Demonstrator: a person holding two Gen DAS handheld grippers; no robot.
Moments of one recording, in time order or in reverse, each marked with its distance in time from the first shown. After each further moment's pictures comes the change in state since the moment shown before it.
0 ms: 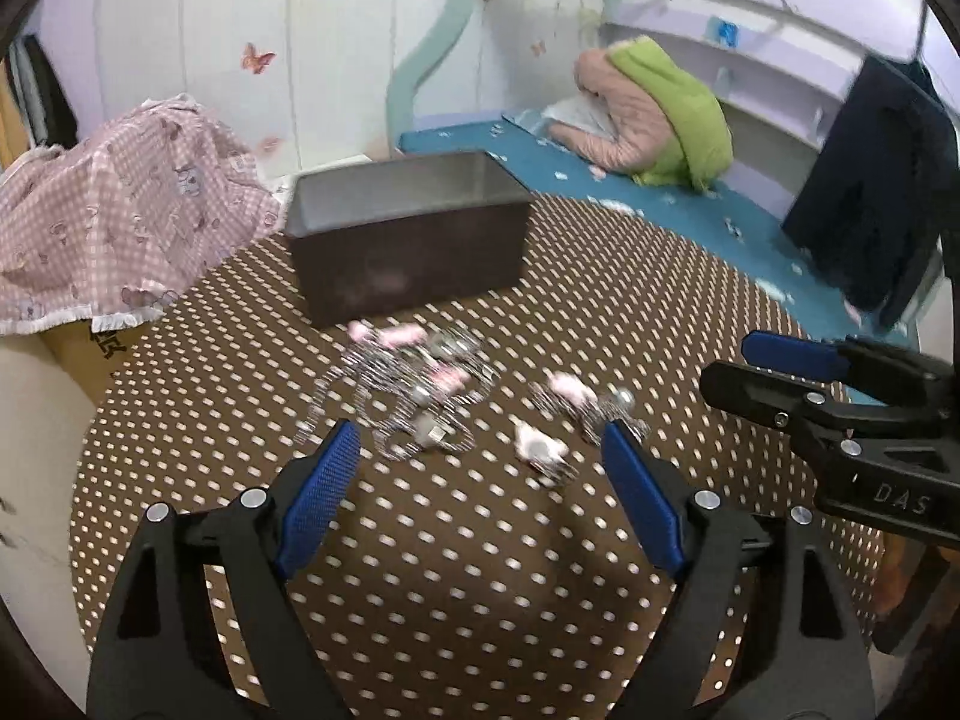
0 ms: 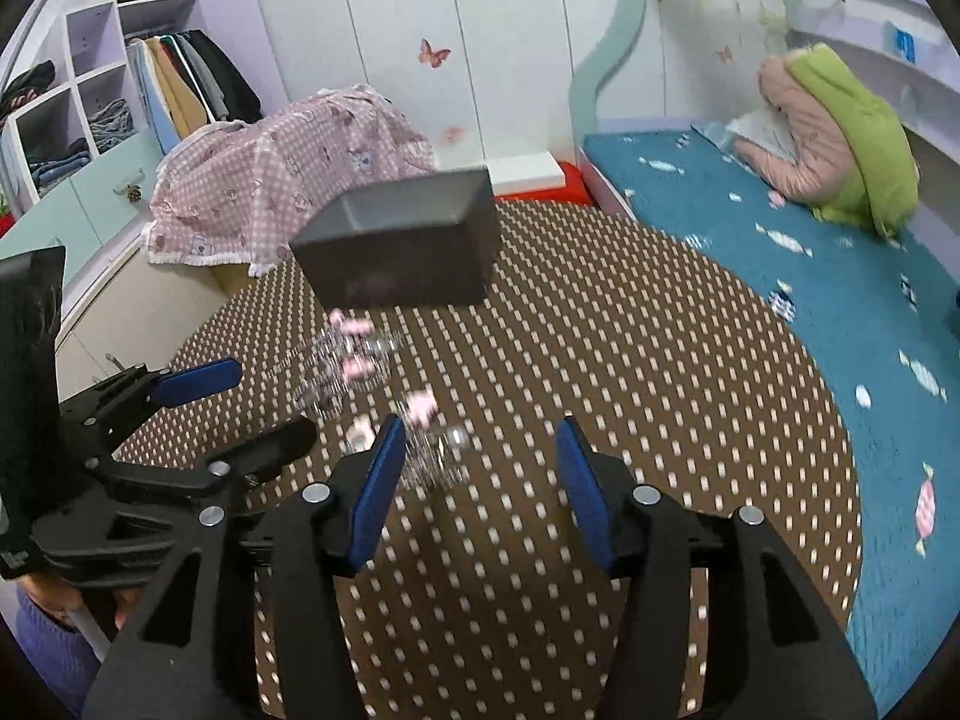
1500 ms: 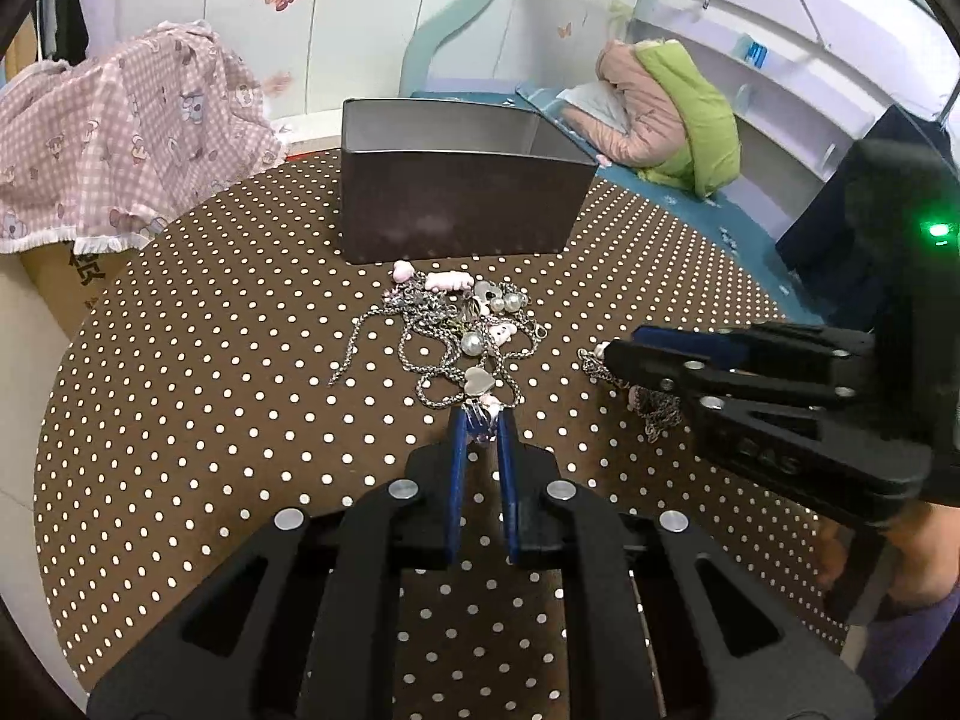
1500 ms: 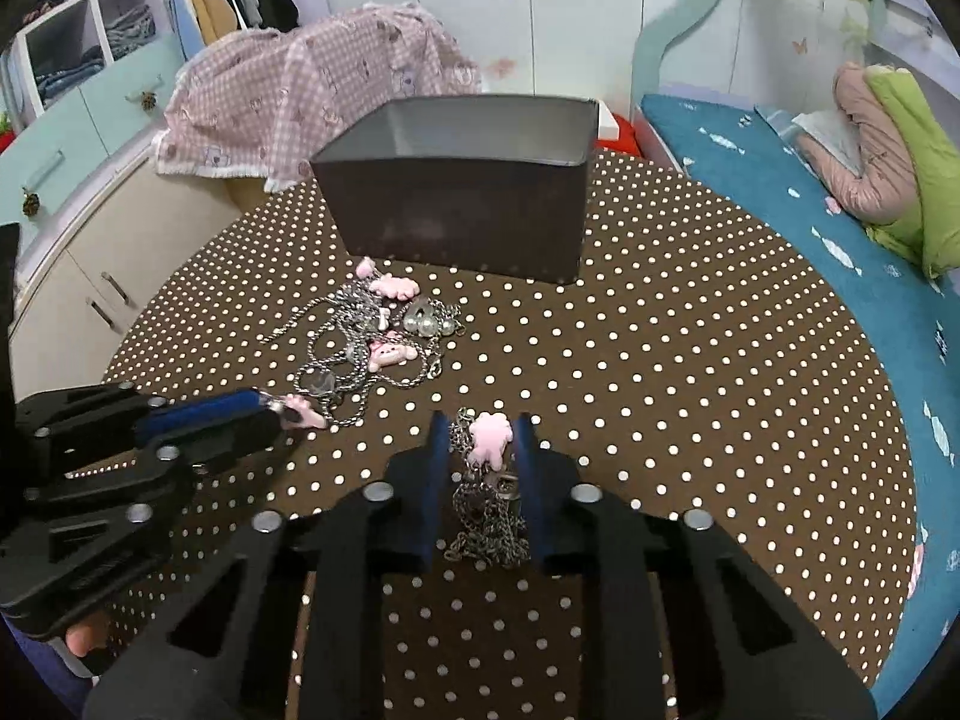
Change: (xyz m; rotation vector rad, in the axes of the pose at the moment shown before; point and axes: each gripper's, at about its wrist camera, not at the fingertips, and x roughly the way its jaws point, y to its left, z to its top) left arm 0.003 0.057 -0.012 -0.151 0.062 -0.085; right arm 0.072 0.040 0.021 -0.149 0.174 0.017
